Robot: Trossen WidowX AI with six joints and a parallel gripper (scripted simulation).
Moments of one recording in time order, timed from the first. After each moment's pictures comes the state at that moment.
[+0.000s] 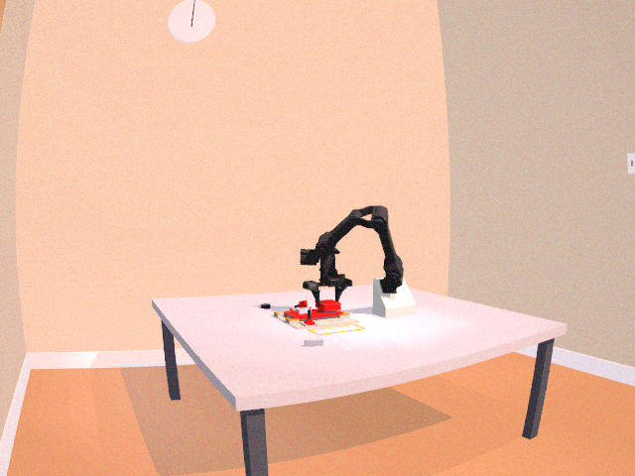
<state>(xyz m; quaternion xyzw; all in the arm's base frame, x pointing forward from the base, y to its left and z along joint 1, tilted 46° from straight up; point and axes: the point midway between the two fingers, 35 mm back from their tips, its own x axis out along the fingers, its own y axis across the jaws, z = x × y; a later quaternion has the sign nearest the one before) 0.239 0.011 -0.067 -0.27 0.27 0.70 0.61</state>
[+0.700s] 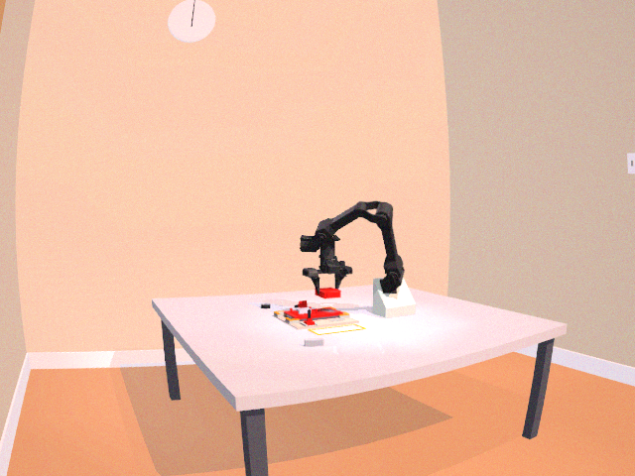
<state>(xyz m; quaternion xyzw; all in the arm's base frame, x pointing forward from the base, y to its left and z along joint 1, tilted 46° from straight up) 0.245 -0.024 -0.033 -0.27 0.27 0.70 0.61</state>
